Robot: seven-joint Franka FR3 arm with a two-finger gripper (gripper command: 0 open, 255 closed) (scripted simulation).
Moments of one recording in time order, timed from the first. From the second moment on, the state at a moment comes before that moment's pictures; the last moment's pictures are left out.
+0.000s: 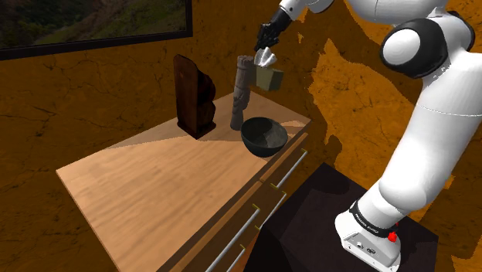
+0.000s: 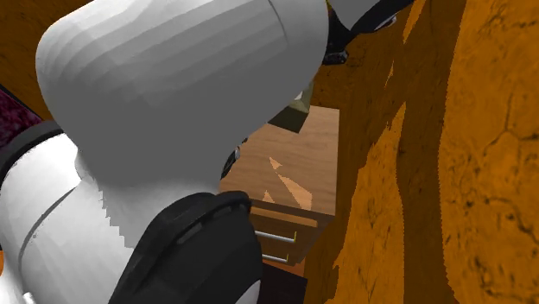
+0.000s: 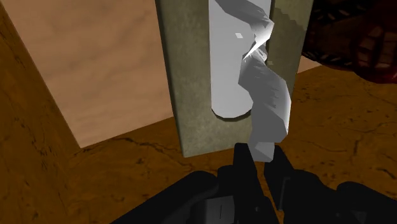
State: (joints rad) arm -0.17 0.27 -0.19 -1.37 0.62 1.75 -0.32
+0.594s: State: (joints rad) arm -0.09 -0.09 -0.15 -1.77 0.54 1.90 -0.23
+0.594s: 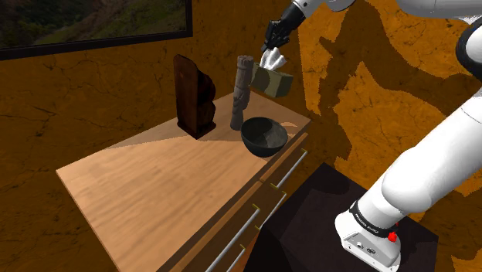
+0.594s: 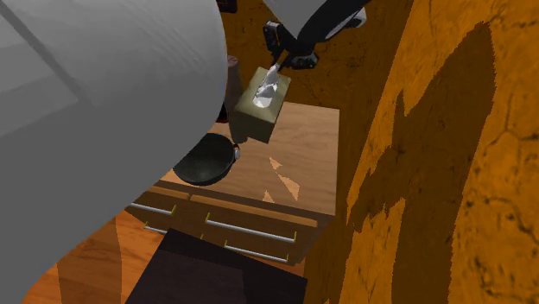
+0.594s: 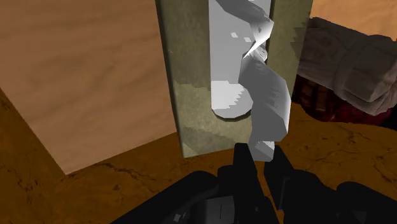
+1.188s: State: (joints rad) arm -0.04 -0.38 -0.04 -2.04 0.50 1.96 -0.06
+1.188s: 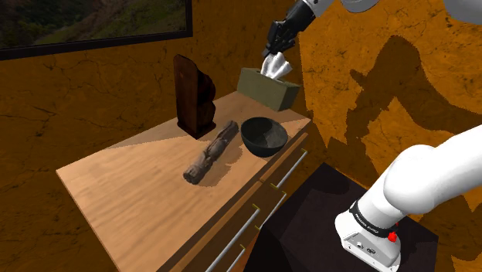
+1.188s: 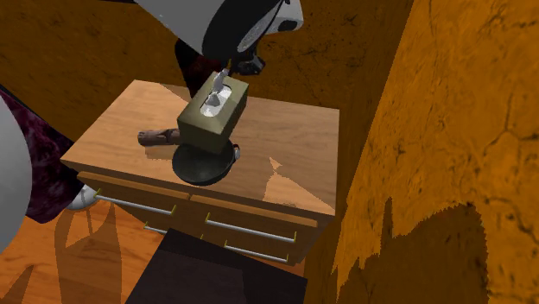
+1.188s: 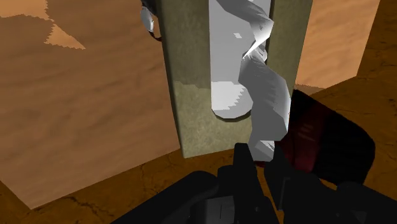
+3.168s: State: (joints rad) arm 0.02 -0.61 0.09 -2.47 0.59 2.23 -0.04
